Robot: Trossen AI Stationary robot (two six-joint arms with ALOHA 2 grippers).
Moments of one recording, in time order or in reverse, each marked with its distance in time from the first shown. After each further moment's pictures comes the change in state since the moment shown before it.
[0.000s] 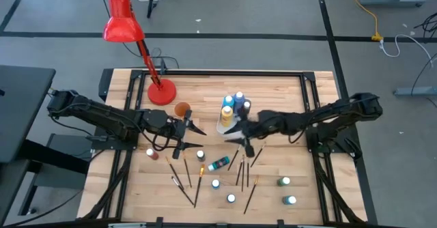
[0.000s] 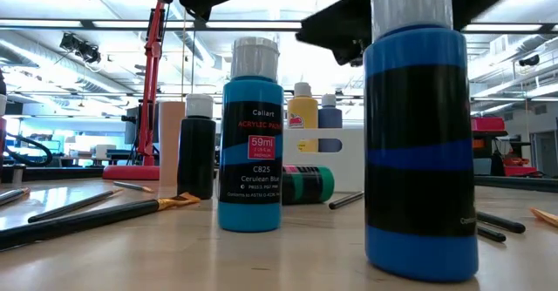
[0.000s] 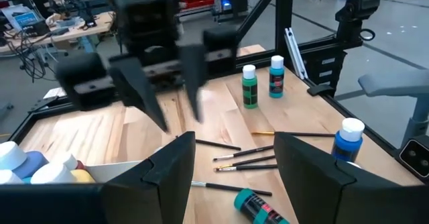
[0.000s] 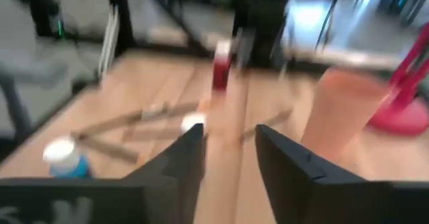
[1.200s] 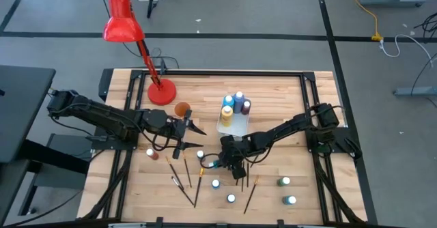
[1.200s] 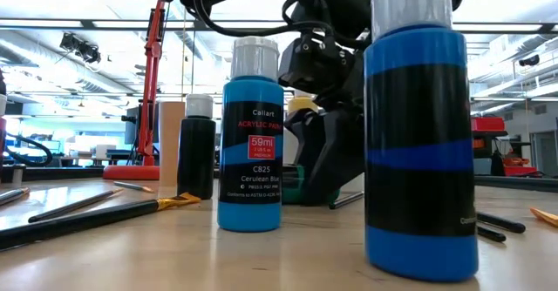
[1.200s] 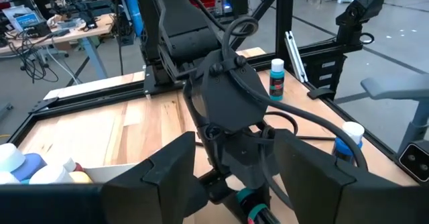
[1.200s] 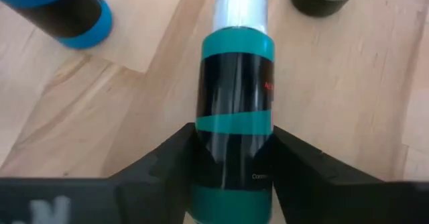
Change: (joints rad) left arm 0.000 0.000 0.000 0.010 0.000 -0.008; right arm 0.128 0.516 0.360 -0.497 0.025 -0.053
